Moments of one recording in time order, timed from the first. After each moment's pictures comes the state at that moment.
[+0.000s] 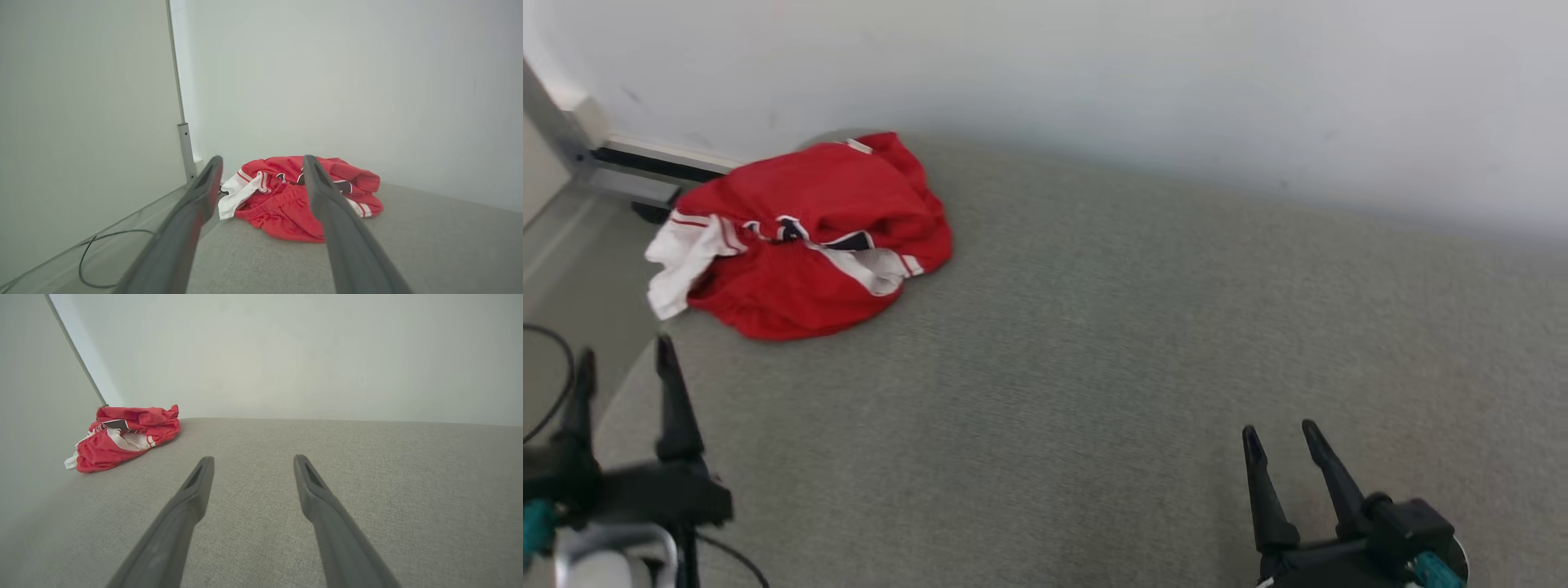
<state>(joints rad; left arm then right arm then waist) -0.25 0.10 0.24 0.28 -0.12 -0.12 -0.26 -0.02 -0.05 0.07 0.21 0.17 0.13 -0.26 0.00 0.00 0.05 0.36</state>
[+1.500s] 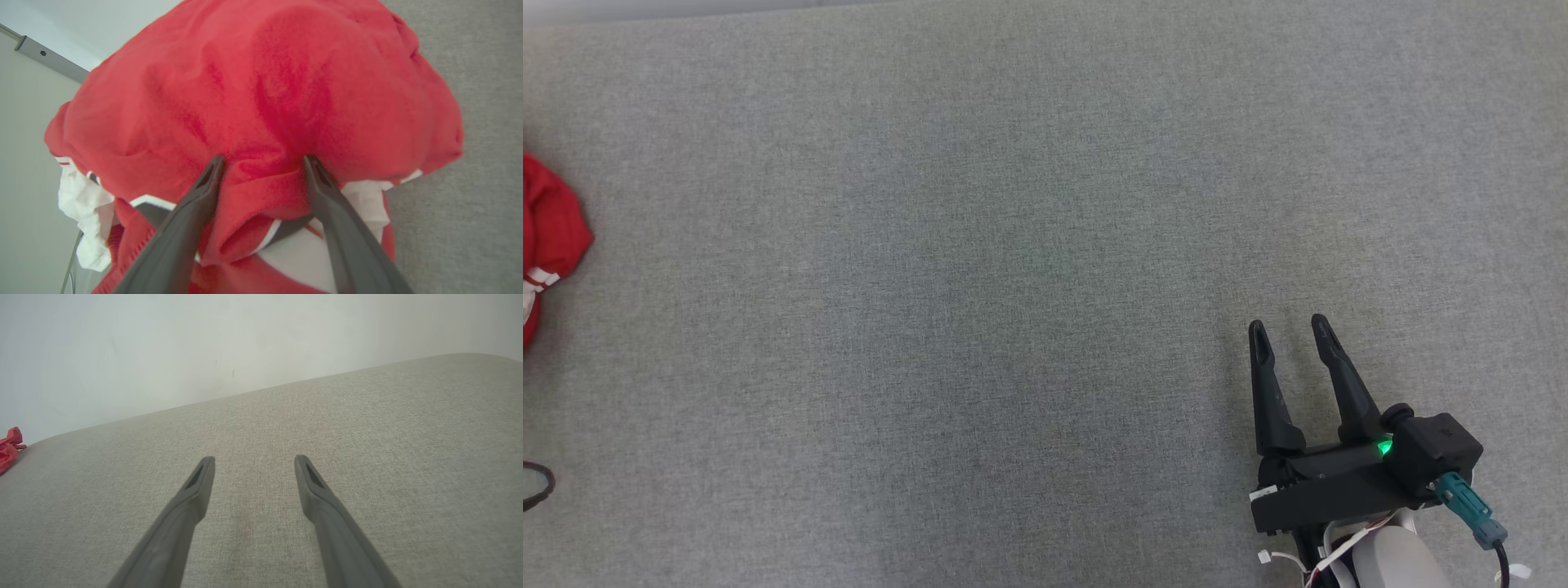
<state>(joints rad) -0.95 0.56 -0.10 1.16 -0.22 -0.09 0.11 -0.19 -0.05 0.06 0.16 0.21 0.13 -0.26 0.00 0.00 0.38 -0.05</state>
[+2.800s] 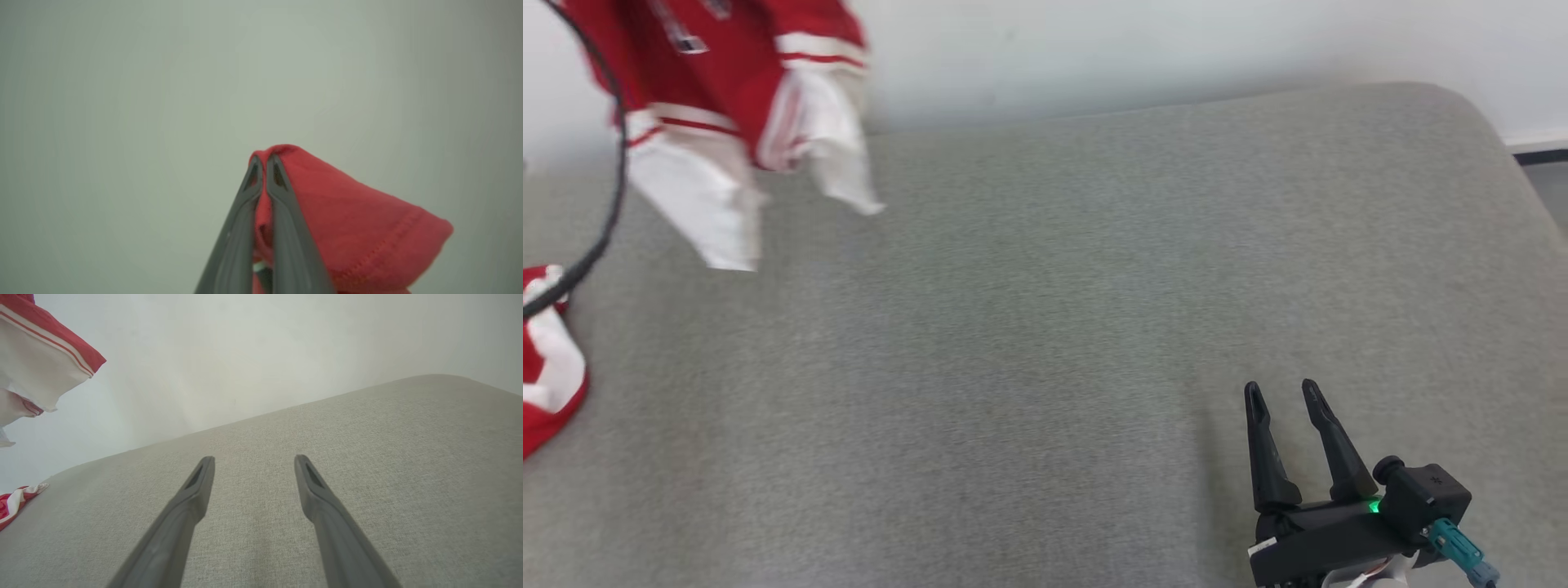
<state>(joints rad) -1.32 0.44 -0.27 0.59 -0.34 -0.13 -0.19 -0.10 -0.05 0.08 0.20 0.28 0.13 -0.26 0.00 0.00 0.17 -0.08</state>
